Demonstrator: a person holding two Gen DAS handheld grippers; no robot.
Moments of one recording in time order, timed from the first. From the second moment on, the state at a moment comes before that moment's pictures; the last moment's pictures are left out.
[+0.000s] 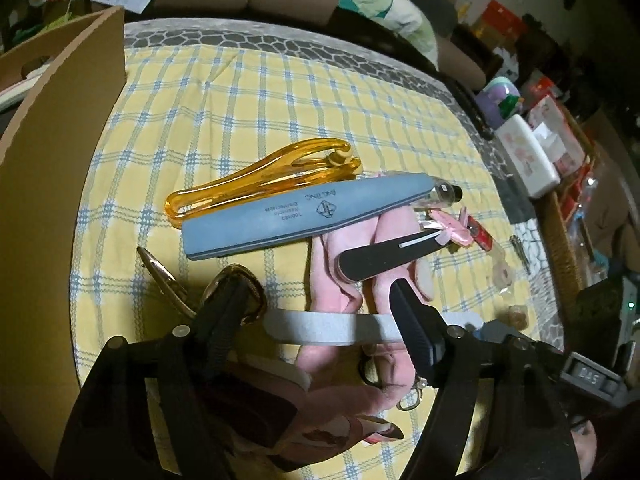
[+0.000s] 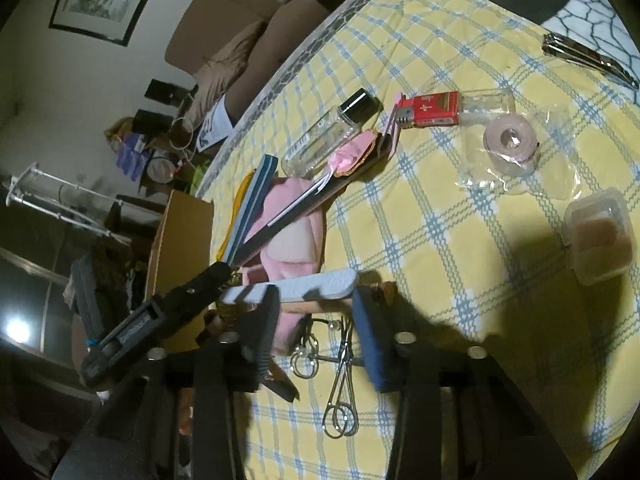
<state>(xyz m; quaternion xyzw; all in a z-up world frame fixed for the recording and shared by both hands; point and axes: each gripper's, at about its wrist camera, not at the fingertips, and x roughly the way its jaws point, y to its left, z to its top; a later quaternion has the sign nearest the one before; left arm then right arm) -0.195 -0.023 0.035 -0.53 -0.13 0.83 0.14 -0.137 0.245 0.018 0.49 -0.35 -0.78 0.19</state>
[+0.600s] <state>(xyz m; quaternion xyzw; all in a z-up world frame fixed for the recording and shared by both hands) -0.184 -0.018 0.038 -0.53 -0.13 0.82 0.17 -0.159 0.259 0.007 0.48 -0.34 -0.79 0.17</state>
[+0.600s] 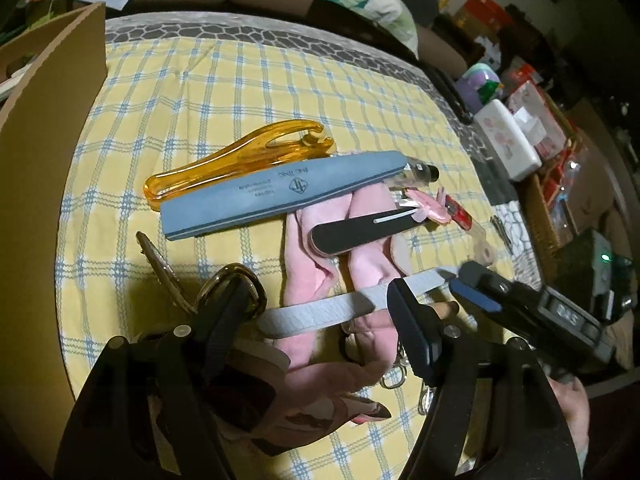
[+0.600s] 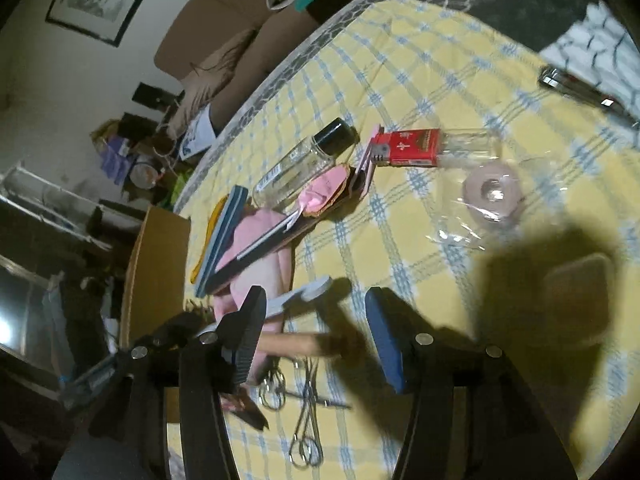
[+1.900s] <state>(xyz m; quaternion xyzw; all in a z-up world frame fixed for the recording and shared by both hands) -0.181 -0.029 0.033 -0.53 -0.13 0.82 0.15 -0.169 0.225 0.011 0.49 -0.35 -0.77 0.22</state>
